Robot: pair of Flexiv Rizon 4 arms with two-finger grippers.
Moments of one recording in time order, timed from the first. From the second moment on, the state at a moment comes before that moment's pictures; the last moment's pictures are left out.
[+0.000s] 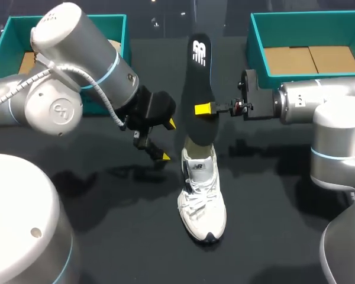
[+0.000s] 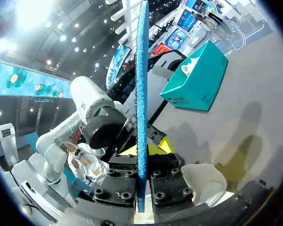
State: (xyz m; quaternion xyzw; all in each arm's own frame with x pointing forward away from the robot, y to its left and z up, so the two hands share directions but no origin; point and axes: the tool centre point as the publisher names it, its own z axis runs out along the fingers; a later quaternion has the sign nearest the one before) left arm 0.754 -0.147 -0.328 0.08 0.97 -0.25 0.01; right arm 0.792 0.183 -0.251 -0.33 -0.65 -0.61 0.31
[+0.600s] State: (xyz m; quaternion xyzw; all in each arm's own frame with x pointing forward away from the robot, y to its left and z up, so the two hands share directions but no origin) left arm 0.755 -0.161 -0.355 0.05 0.97 -0.25 0.01; right arm 0.798 0.185 -0.264 -0.30 -0.64 -0.63 0.31
